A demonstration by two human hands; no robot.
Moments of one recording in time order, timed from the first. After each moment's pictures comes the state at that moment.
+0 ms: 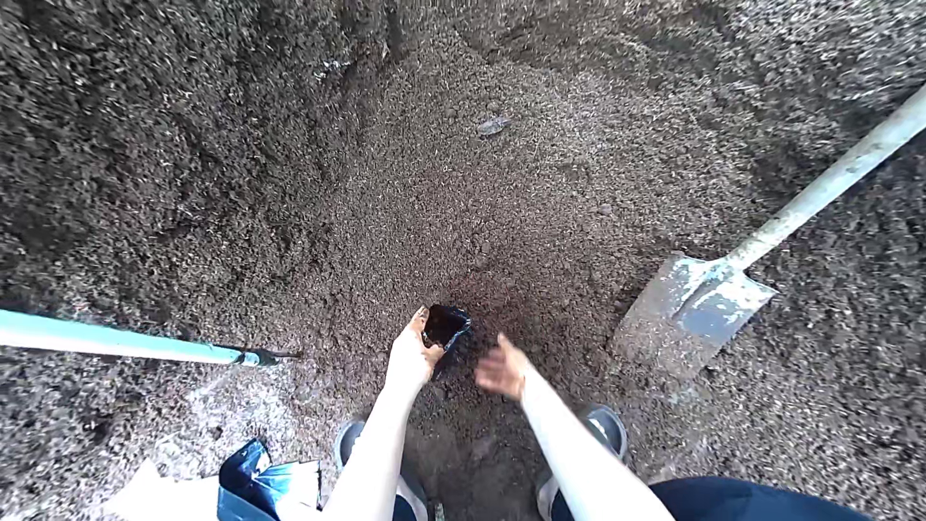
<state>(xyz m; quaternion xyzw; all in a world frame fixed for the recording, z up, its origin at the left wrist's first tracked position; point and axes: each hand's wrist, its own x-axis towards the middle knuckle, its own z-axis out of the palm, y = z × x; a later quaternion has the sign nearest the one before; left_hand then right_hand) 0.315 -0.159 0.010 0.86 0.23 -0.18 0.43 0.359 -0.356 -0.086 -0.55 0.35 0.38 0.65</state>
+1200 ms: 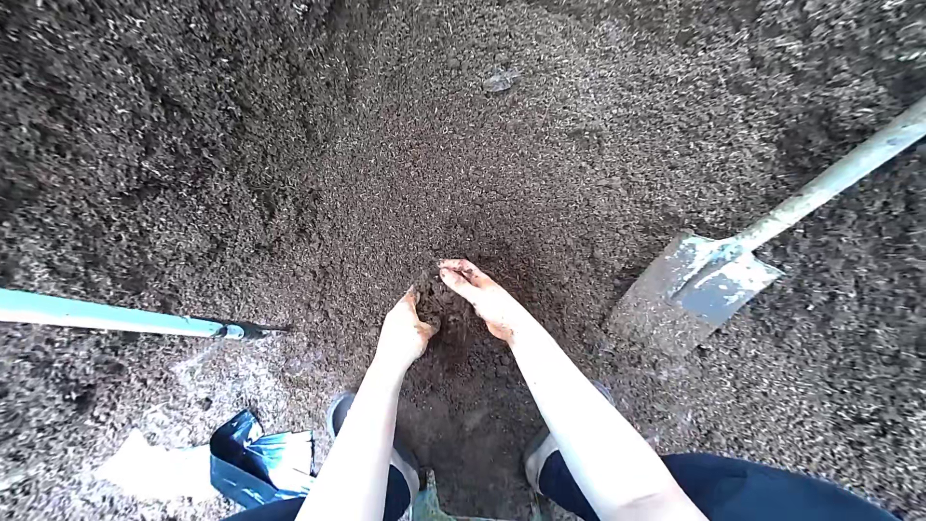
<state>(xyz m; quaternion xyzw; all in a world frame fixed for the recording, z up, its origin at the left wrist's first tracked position) 0.316 -0.157 0.012 0.85 0.24 -0.19 0.42 0.397 -0.309 0.022 -0.71 -0.04 0.37 0.59</state>
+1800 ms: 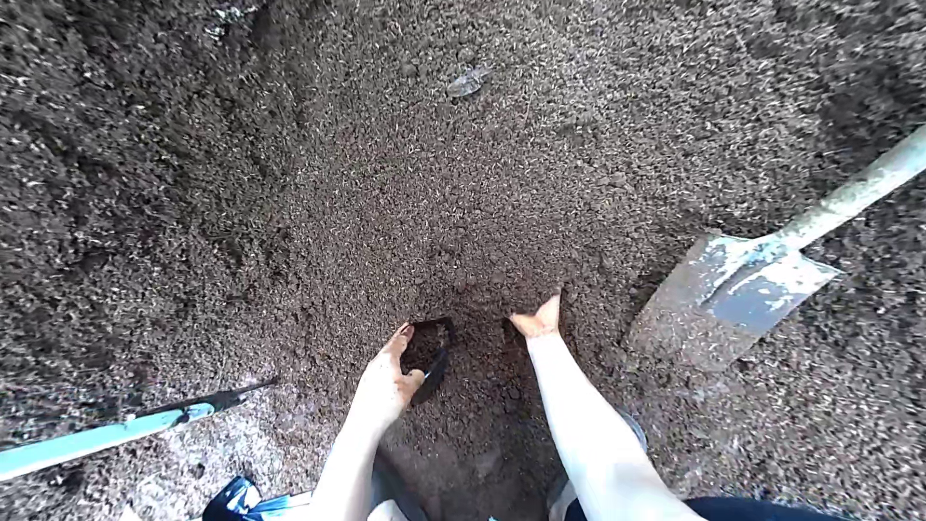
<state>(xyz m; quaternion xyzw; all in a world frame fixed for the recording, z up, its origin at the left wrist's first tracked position) 0.343 -0.143 0.000 0.86 0.19 -0.27 0.39 0.482 -0.385 -0.149 -0.26 0.37 0.10 0.89</state>
